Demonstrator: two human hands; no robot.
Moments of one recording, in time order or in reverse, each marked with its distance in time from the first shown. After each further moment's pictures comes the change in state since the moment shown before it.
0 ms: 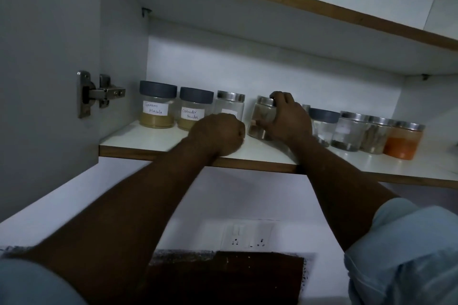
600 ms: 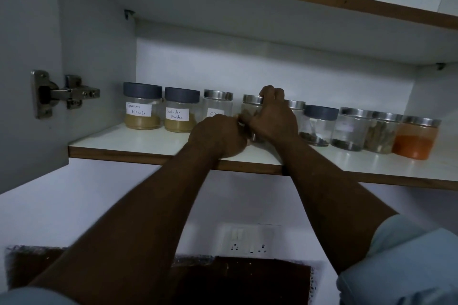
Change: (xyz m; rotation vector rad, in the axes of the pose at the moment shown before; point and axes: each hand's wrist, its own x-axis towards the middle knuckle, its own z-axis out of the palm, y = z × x) left_hand 0.033 0.031 0.031 0.011 0.087 -0.130; right_hand 0.004 -0.001 0.015 0.208 0.047 0.052
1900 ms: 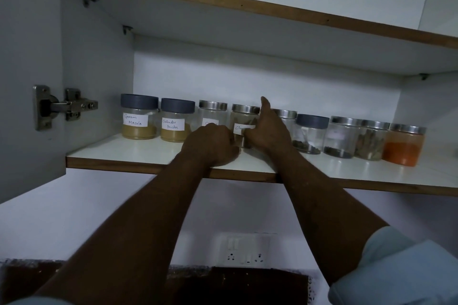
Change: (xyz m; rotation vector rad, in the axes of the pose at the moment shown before) left_hand 0.006 -0.010 0.008 -0.046 0.033 0.031; right_hand -0.010 -0.004 -0.017 0.198 -0.144 0.124
